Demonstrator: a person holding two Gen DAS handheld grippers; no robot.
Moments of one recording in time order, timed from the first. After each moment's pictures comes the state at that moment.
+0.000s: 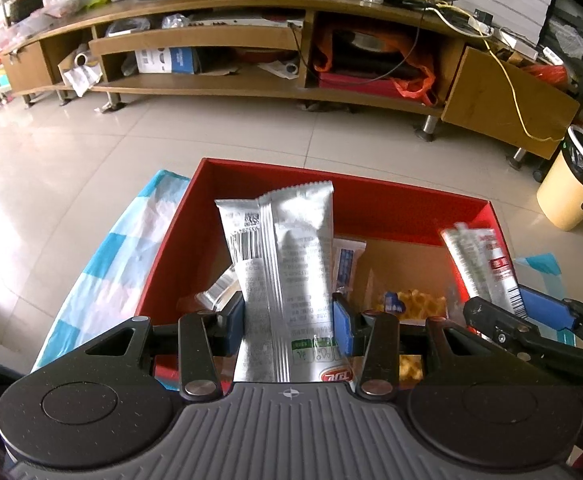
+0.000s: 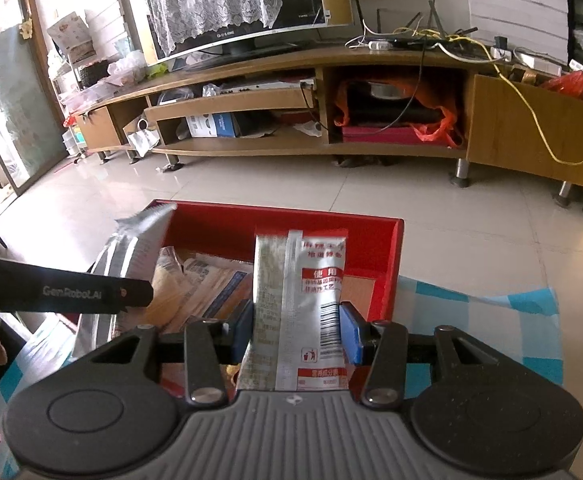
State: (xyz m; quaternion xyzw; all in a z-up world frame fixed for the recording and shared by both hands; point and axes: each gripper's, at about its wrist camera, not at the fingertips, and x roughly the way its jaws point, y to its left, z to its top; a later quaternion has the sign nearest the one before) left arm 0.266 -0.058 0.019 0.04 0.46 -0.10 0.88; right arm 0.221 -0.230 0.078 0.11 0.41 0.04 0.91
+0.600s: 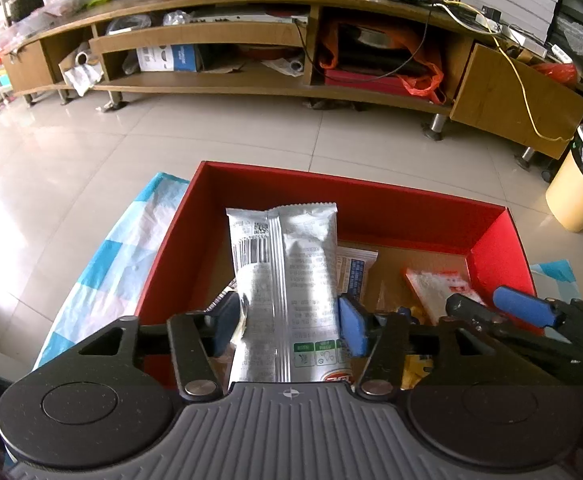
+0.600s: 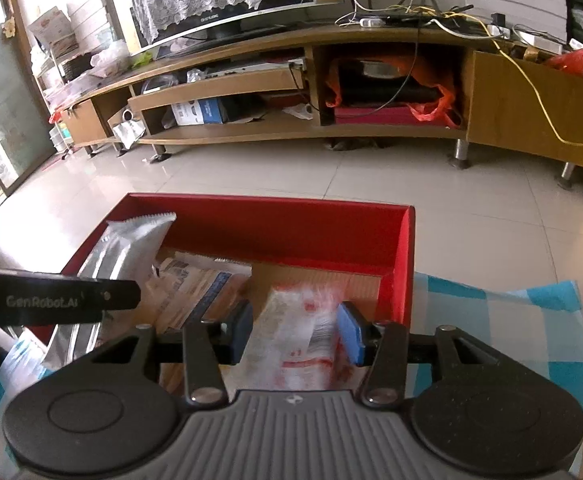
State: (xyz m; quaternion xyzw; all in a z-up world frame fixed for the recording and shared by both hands) left arm 0.280 -0.061 0.011 0.04 0.46 -0.09 0.88; right arm 0.251 -0.229 0.054 0.12 0.43 0.03 0.90
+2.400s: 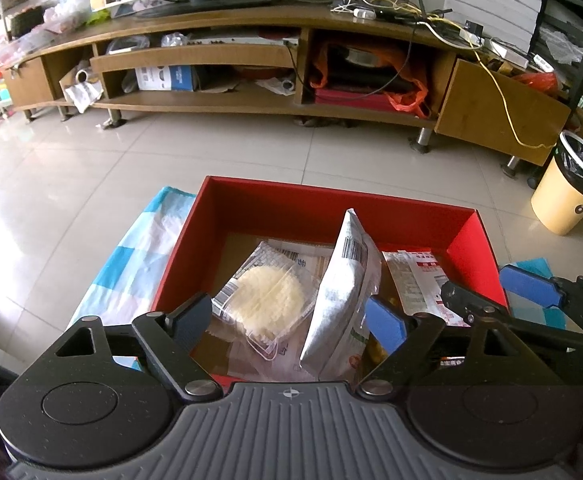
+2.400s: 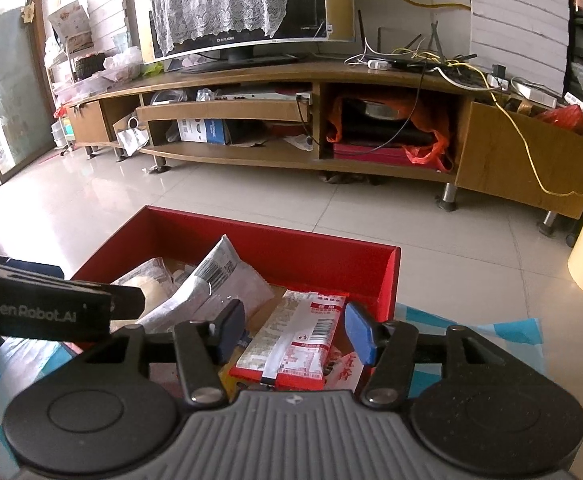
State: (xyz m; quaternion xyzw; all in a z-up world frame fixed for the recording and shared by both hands) left arm 0.250 -0.057 0.034 0.04 0.44 -0.10 0.89; right arm 0.225 -0.213 0.086 0.06 0.39 0.02 0.92
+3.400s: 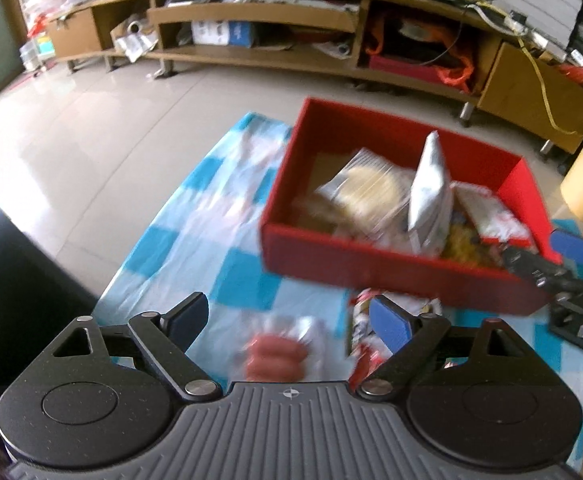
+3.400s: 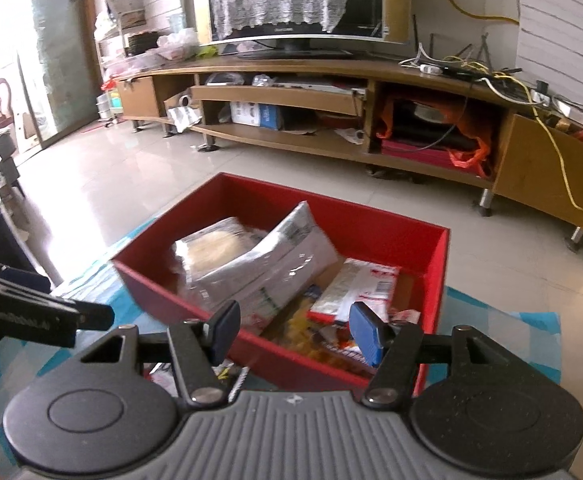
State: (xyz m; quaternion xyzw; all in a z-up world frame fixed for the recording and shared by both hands) left arm 0.194 0.027 0.021 0.03 0.49 -0.05 0.87; right arm 0.180 -0.177 0.101 0.03 0.40 0.09 0.91
